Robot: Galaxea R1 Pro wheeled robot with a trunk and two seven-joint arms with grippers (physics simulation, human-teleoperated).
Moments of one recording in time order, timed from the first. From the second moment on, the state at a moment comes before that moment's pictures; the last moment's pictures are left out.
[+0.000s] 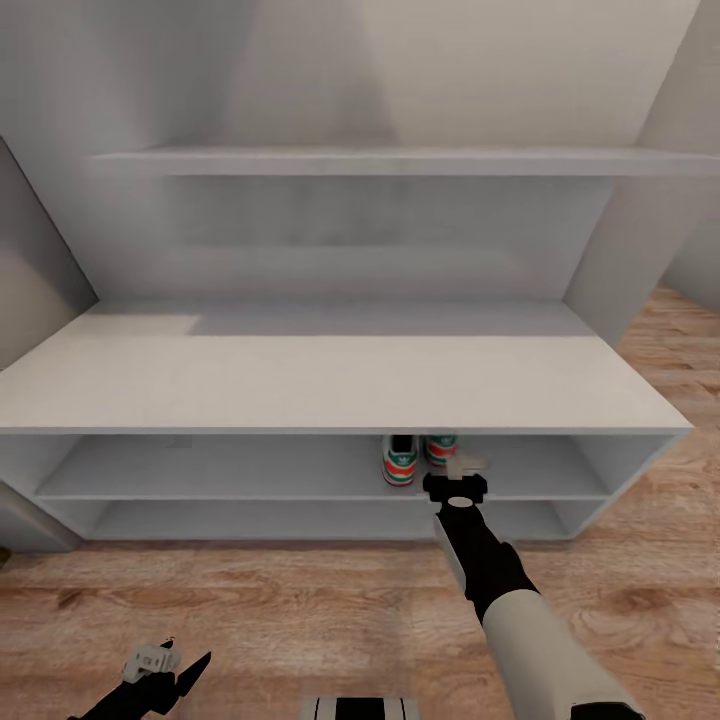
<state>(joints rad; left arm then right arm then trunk) -0.37 0.30 0.08 -0.25 0.20 -0.40 -0.72 -0.72 0.17 -0.01 -0.73 0.15 0.26 -0.34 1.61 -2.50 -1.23</state>
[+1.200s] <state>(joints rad) -0.37 0.30 0.08 -0.24 0.20 -0.40 -0.70 -0.67 0.15 -0.01 -0.49 0.16 0.02 -0.33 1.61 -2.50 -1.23</state>
